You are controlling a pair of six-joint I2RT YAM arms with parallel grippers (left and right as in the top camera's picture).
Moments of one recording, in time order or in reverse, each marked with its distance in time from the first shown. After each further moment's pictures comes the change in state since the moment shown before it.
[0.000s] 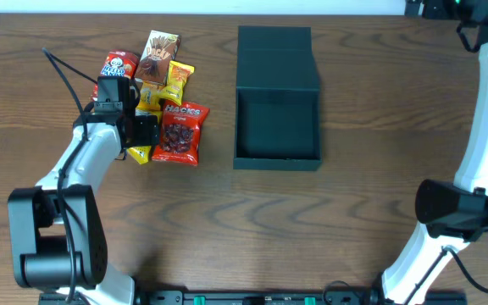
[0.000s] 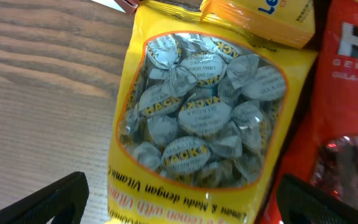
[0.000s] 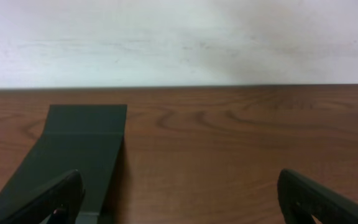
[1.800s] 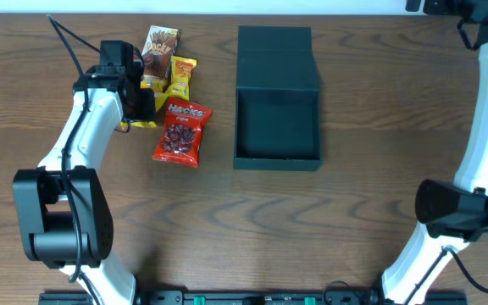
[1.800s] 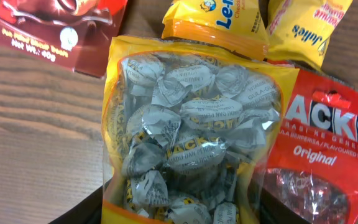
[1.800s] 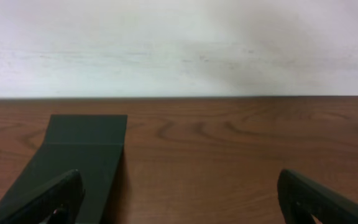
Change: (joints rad) left arm -0.034 0.114 0.330 -0.262 0.069 -0.014; right arm 0.000 0.000 0.000 0.046 -0.003 0.000
